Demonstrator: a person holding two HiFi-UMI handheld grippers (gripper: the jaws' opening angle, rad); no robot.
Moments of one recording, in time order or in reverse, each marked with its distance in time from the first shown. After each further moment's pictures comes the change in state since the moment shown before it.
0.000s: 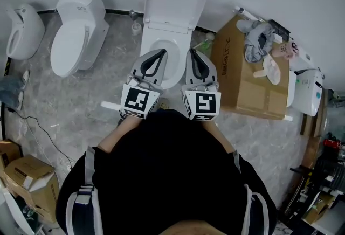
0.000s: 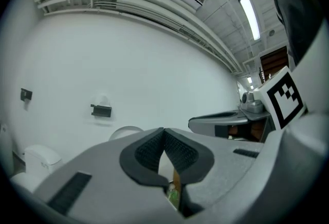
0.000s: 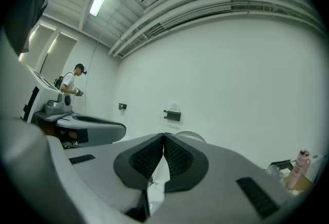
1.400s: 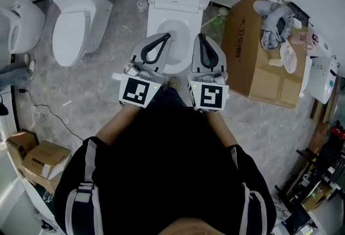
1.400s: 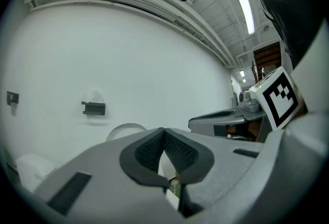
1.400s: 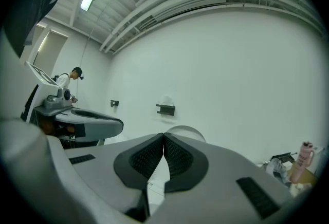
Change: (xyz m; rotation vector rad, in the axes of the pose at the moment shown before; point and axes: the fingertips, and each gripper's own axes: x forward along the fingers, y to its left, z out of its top) left arm 0.064 0.052 -0.031 -0.009 0.126 -0.054; right arm 0.076 -0.031 -0.030 0.041 0.048 -0.054
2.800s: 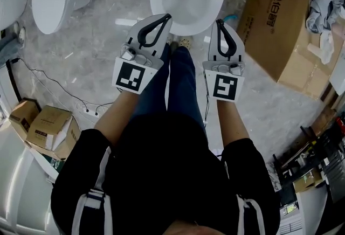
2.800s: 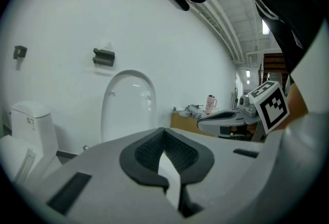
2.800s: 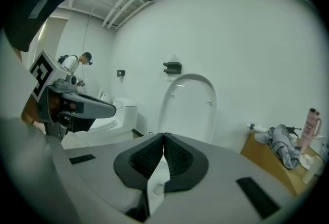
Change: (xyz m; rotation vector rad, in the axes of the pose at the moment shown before) left arm 0.000 0.020 -0.240 -0.150 0.239 -0.033; right arm 0.002 0.027 -0.252 -0.069 0.341 0.095
